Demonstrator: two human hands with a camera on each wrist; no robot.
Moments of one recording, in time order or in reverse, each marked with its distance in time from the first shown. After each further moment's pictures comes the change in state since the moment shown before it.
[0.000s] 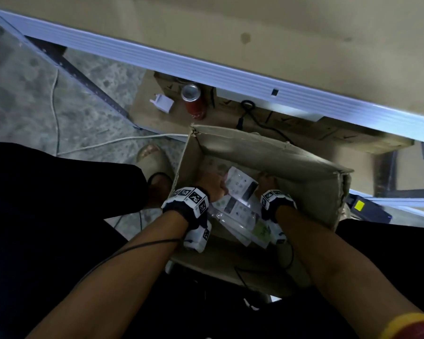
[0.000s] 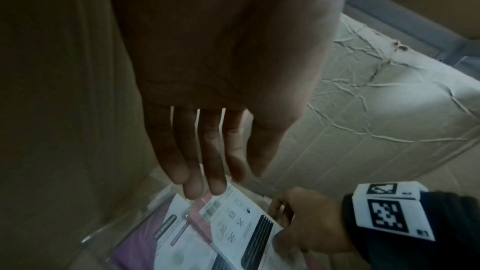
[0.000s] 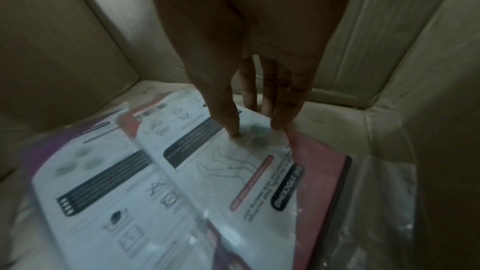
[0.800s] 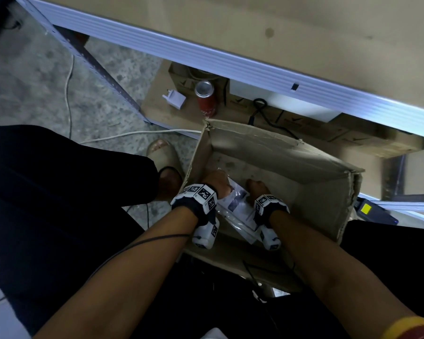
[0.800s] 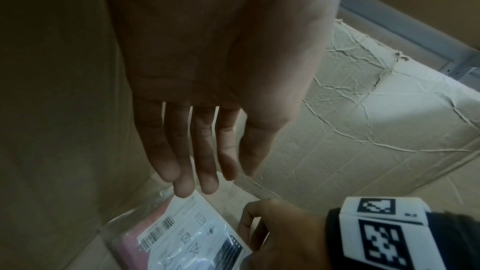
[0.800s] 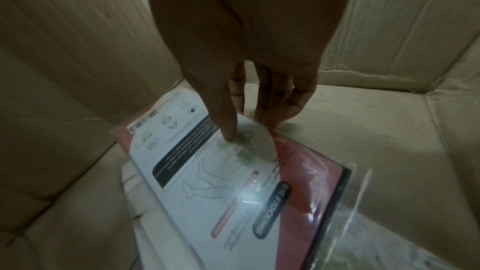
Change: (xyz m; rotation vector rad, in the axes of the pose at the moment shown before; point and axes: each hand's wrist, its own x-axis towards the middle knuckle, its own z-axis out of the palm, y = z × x) left_hand -0.009 -0.009 0.001 -0.146 0.023 -0.035; right_hand -0.018 -0.036 0.013 0.059 -0.166 -0.141
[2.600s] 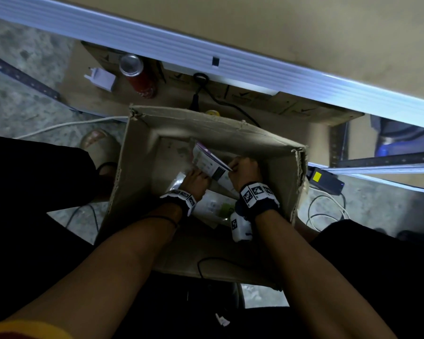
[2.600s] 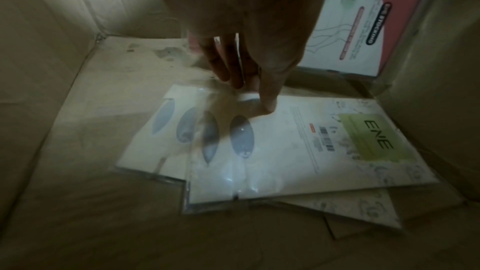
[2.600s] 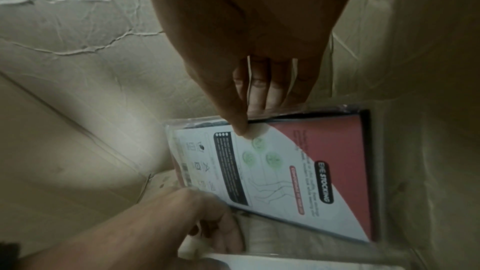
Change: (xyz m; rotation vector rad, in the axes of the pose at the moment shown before) left_hand 0.085 -0.003 0.119 0.751 -0.006 0.485; right_hand -0.047 0.048 -0.048 0.374 0.279 0.276
